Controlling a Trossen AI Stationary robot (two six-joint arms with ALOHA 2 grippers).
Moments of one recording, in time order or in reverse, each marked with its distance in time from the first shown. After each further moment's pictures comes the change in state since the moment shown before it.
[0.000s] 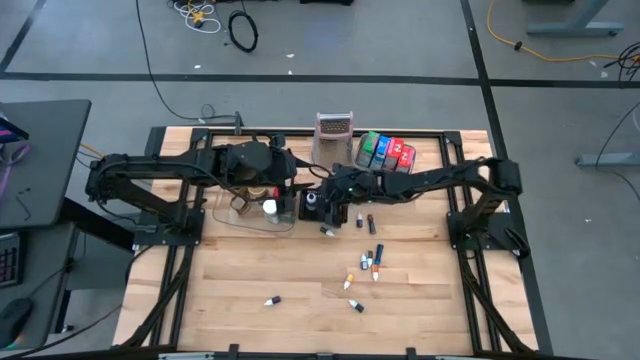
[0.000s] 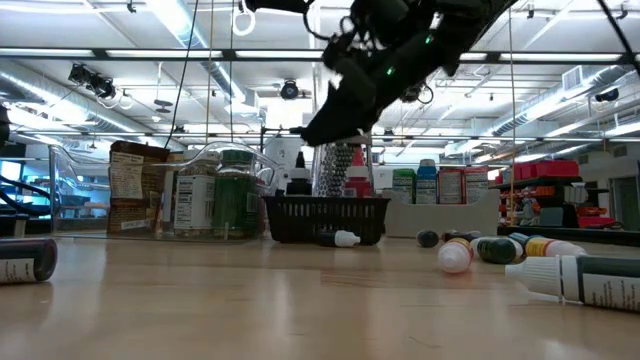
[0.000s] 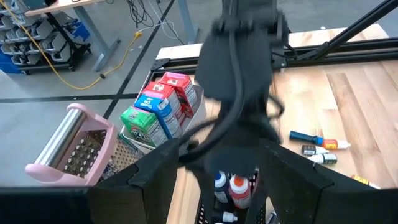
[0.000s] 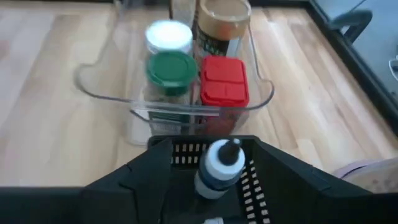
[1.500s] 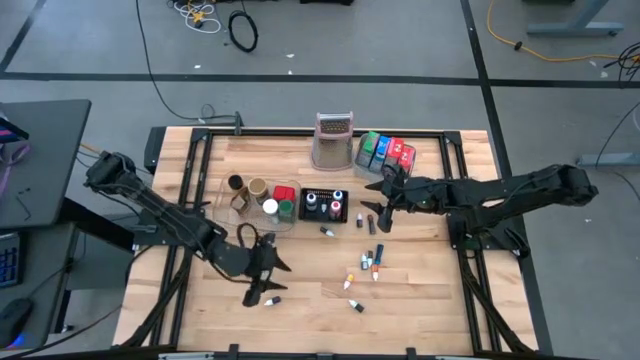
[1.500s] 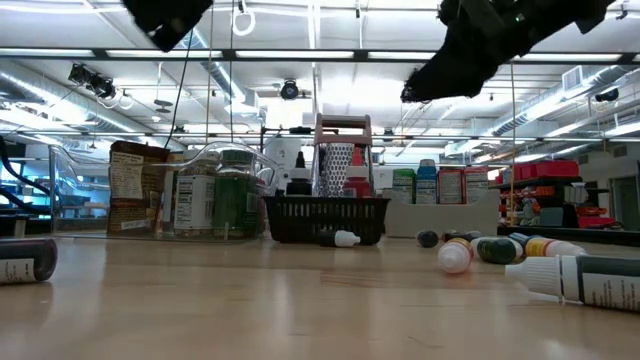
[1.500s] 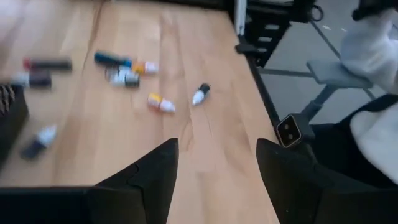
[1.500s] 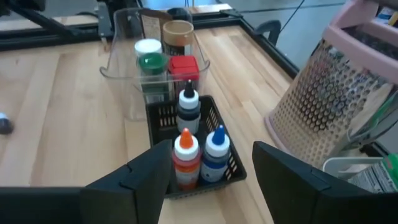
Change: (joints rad) left arm -0.592 -0.024 -0.511 0.417 -0.006 -0.523; right arm 0.135 -0.672 -0.412 -0.136 0.270 0.191
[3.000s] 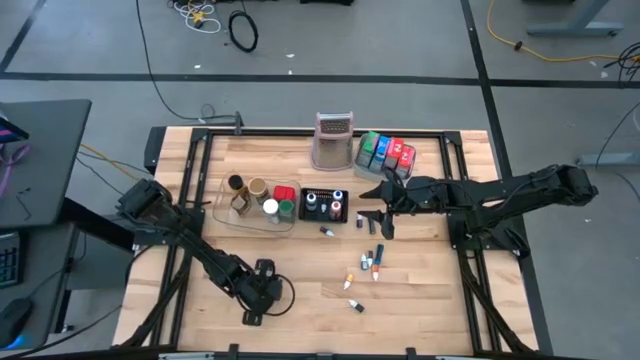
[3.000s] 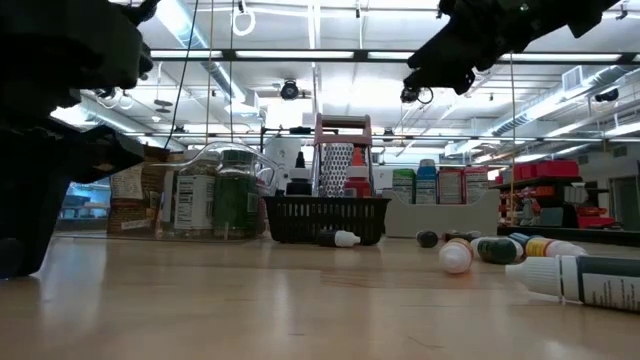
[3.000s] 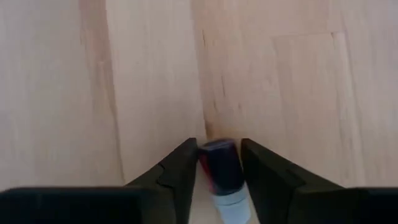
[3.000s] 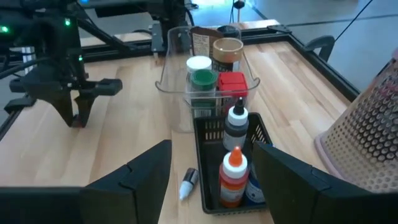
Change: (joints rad) left arm -0.079 0.451 0.063 -0.239 0.120 -0.129; right arm 0.002 0.001 -0.018 0.090 -0.181 -0.019
